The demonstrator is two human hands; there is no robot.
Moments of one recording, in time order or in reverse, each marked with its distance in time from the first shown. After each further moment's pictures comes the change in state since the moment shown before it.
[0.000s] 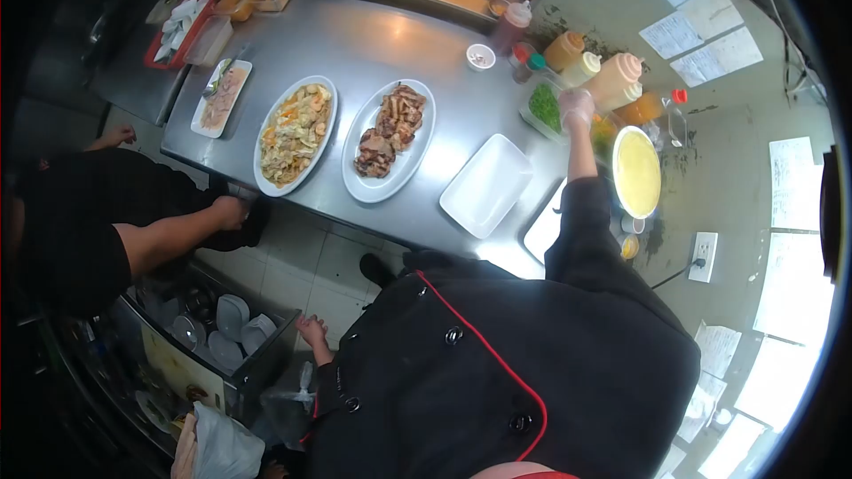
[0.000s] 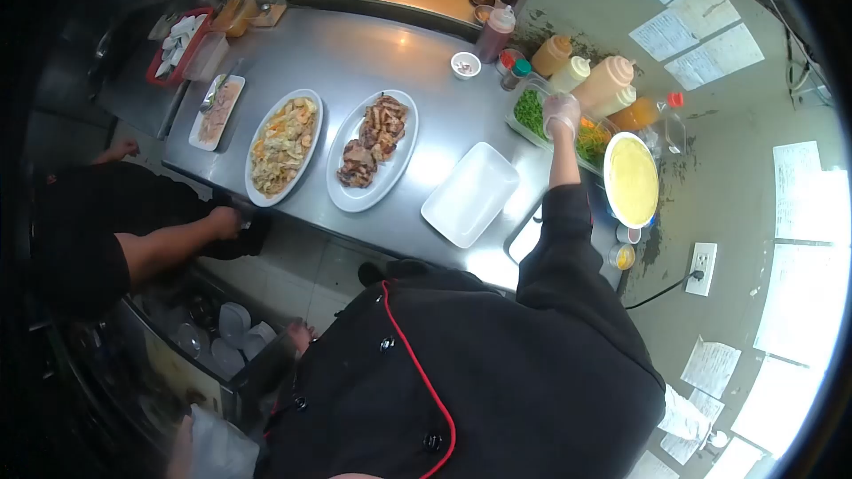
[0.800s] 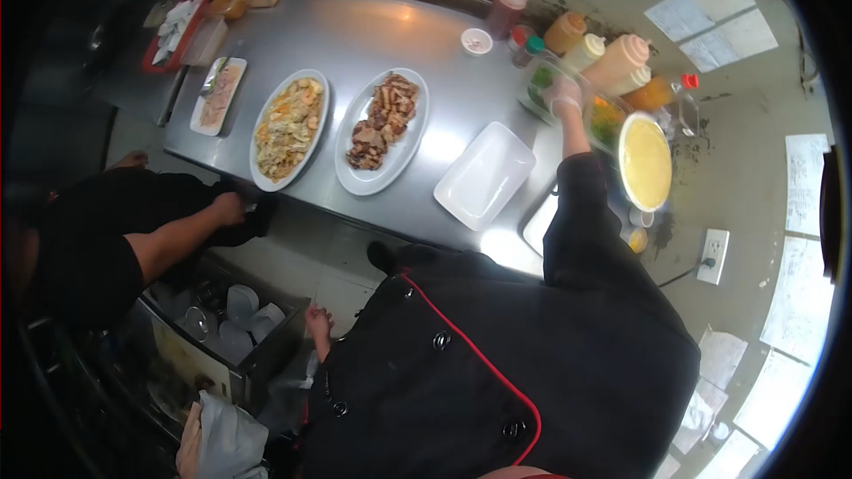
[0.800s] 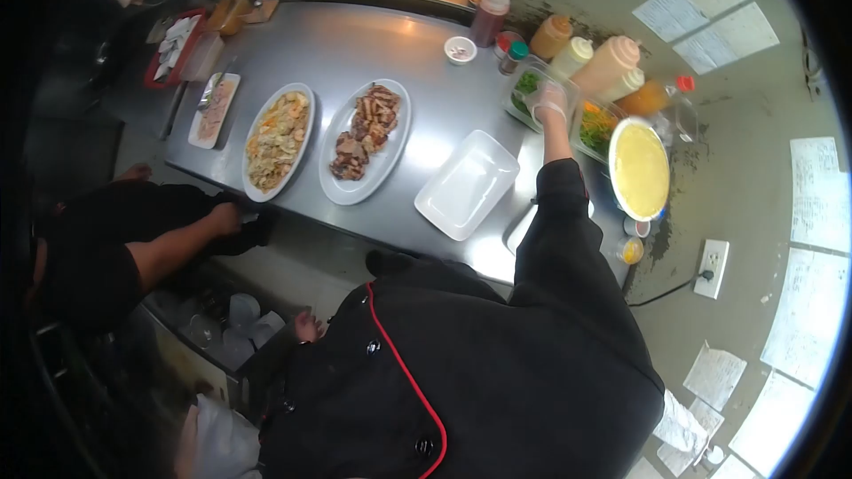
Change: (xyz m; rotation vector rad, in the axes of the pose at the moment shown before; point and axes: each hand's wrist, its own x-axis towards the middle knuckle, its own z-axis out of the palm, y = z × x) left_hand -0.007 0.063 -0.032 -0.306 -0.289 -0.332; right_hand 0.001 0.005 0.034 -0.104 -0.255 -0.228
